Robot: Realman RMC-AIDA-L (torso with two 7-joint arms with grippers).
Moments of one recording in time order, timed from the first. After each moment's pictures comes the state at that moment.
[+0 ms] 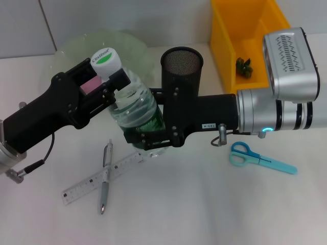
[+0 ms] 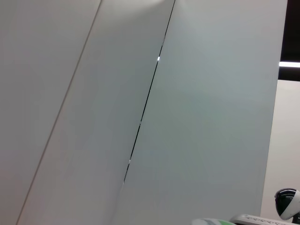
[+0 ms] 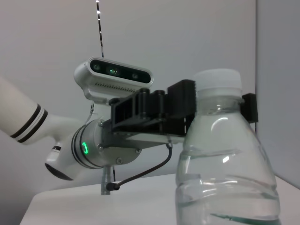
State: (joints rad) left arm -0.56 -2.07 0.69 0.24 1.49 1.81 -1.06; right arm 0.66 2.09 -1.18 -0.54 -1.53 -1.44 1.16
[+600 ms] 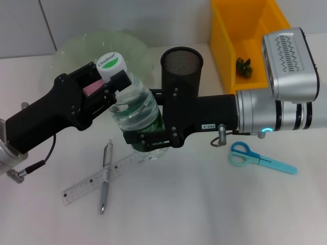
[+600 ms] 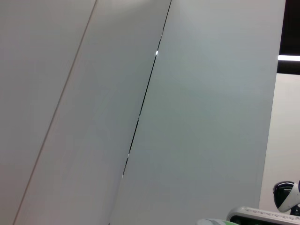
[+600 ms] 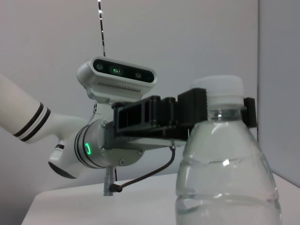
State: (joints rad) left arm -0.56 -2.07 0.72 0.24 1.49 1.80 -1.06; right arm 0.66 2.09 -1.18 -0.55 -1.53 -1.44 1.16
